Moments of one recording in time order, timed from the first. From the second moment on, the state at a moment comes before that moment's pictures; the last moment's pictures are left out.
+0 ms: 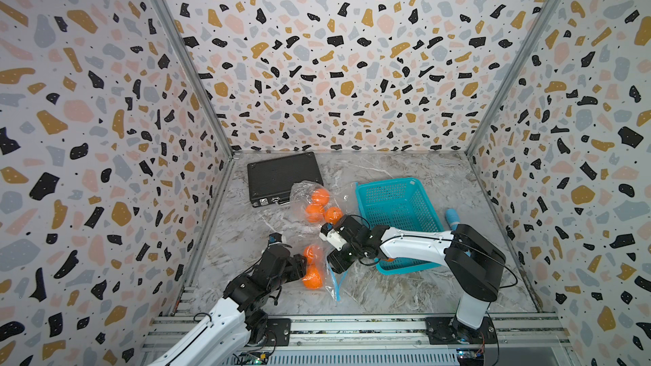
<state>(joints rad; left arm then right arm) -0.57 0.53 0.30 -0.54 -0.05 -0.75 1.03 1.80 1.12 -0.30 -0.31 0.26</state>
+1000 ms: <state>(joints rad) -0.71 0.57 0.12 -0.21 0.03 -0.82 0.99 1.78 1.03 -0.14 -0.36 0.29</state>
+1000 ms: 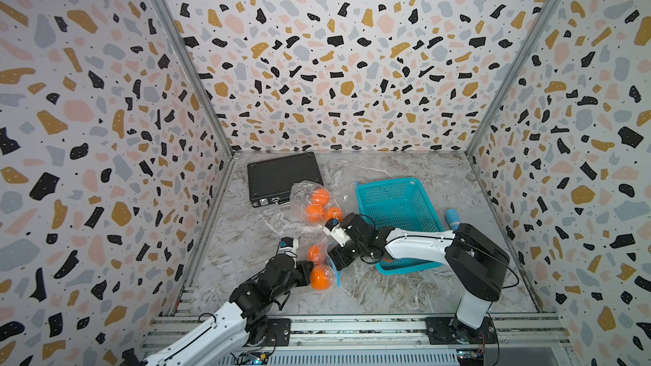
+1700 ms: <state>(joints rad) -0.77 0.52 0.27 -0.49 -0.23 -0.84 1.01 1.75 1.04 -0.17 -0.30 0.29</state>
